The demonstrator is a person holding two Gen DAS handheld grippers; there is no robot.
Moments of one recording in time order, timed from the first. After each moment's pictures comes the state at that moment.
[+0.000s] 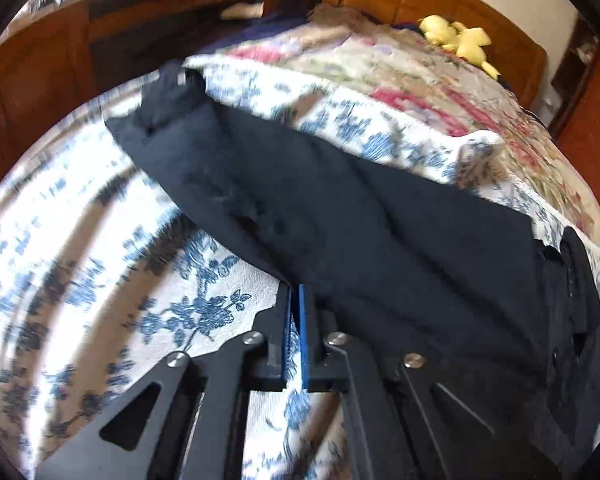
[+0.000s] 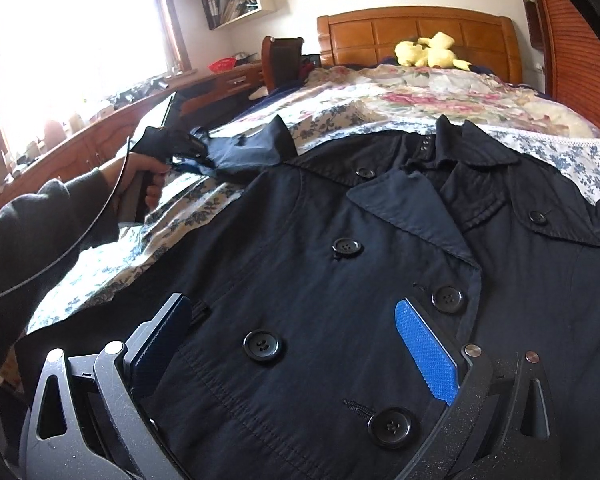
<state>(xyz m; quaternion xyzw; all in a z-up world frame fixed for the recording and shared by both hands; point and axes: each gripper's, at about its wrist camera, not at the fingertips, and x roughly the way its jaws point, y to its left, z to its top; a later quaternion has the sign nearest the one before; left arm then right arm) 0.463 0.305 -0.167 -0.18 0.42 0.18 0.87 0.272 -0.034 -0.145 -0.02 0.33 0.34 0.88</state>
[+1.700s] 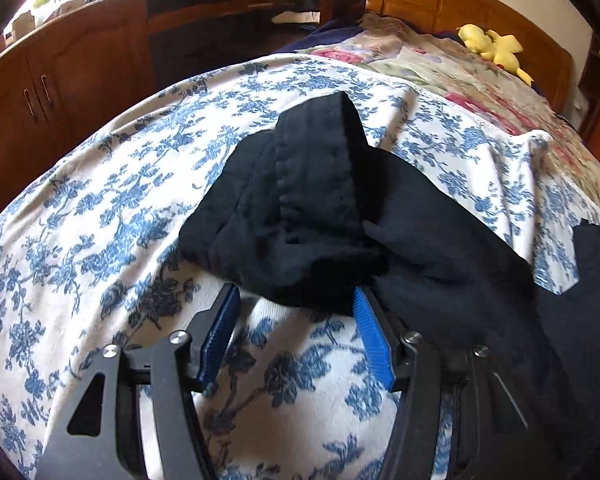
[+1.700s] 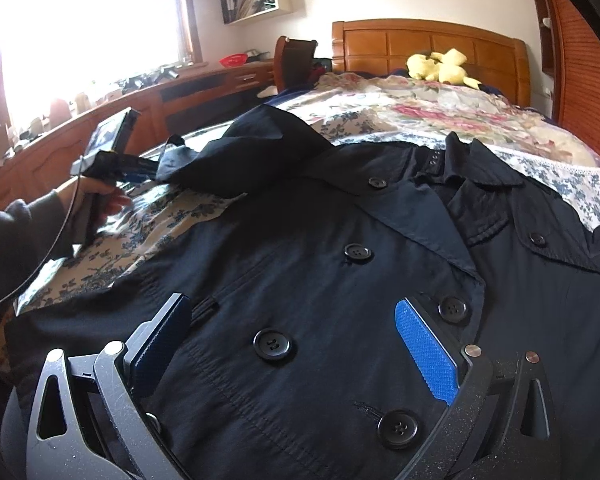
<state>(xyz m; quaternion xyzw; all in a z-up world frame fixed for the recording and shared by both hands) 0.388 0.385 -0.207 -0.16 0.41 0.25 0.86 0.260 -0.022 -0.141 -0.06 0.31 0.34 0.89</state>
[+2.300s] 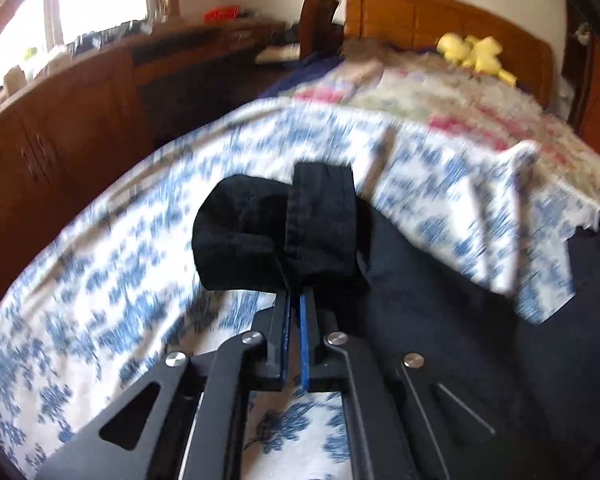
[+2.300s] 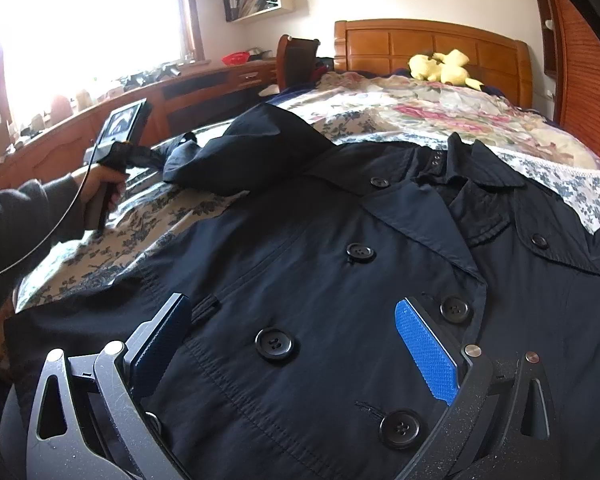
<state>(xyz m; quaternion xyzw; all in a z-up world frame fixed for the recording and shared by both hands) 0.411 0.370 -0.163 -0.09 0.36 0.24 0.90 0.259 -0.021 -0.141 -0.07 0.31 0.34 0.88</state>
